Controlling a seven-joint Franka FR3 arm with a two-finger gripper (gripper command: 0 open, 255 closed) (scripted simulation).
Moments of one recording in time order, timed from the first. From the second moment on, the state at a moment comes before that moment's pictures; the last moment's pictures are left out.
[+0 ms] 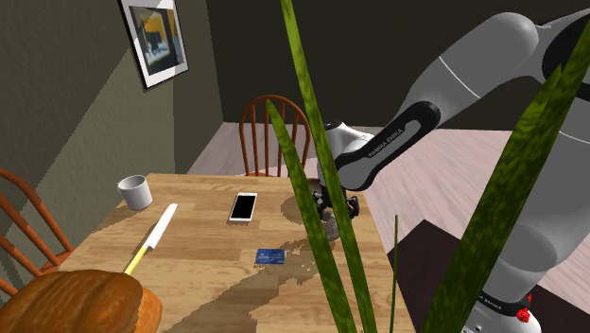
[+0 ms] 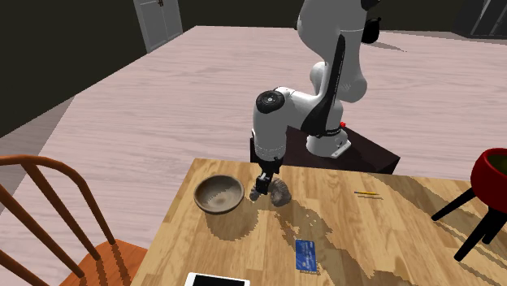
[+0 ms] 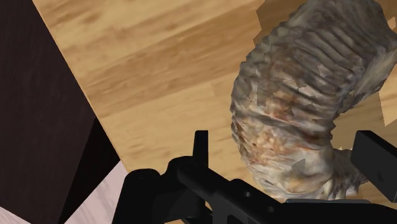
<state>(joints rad) -0.11 0.04 0.44 -2.49 -0.10 2.36 1.48</state>
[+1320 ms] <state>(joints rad) -0.11 -0.06 0.44 -2.47 -0.04 2.25 1.43</state>
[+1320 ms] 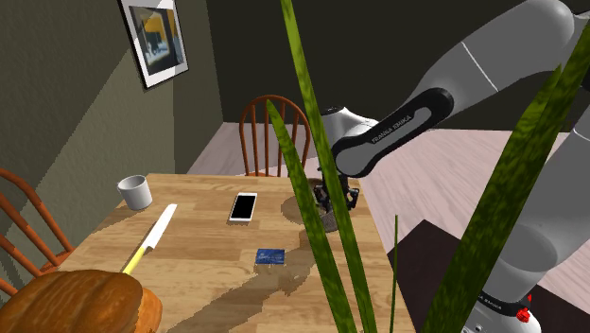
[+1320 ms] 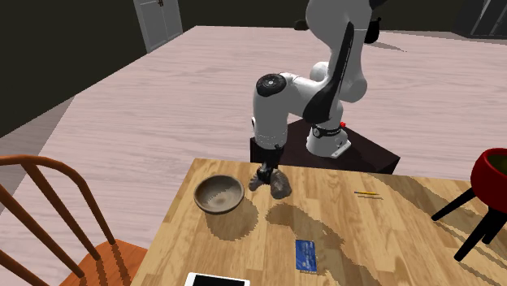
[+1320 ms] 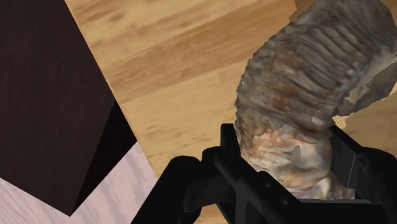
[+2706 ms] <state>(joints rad) -0.16 -0.03 0.38 -2.19 -0.07 2.00 1.32</state>
